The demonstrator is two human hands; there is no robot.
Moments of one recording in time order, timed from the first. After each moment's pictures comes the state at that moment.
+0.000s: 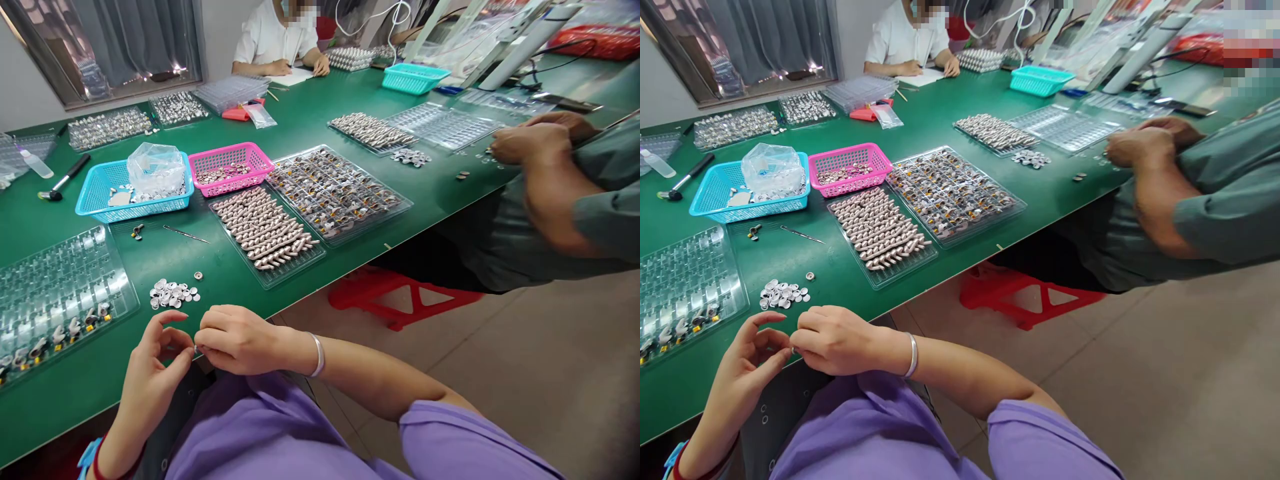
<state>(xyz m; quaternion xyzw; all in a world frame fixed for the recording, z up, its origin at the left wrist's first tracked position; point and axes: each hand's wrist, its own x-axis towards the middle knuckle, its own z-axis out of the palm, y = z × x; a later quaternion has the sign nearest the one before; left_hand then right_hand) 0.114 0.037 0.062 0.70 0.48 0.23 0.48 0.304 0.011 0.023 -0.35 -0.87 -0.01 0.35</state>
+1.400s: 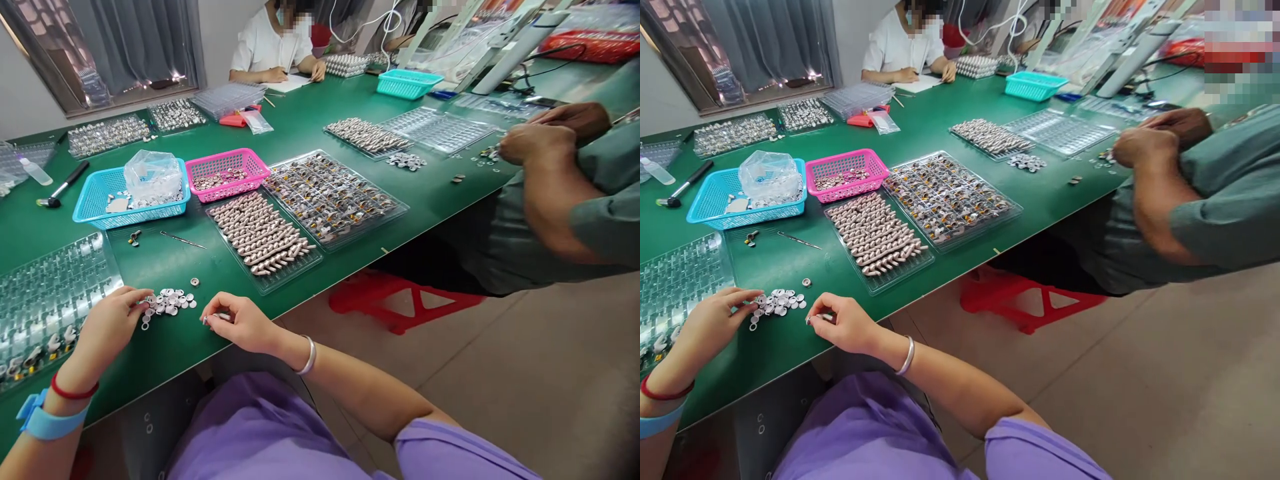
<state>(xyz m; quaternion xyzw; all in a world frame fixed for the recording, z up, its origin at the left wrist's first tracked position) 0.083 0.152 0.056 0.89 0.43 0.11 0.08 0.310 0.023 -0.005 -0.49 -0.54 0.47 0.50</state>
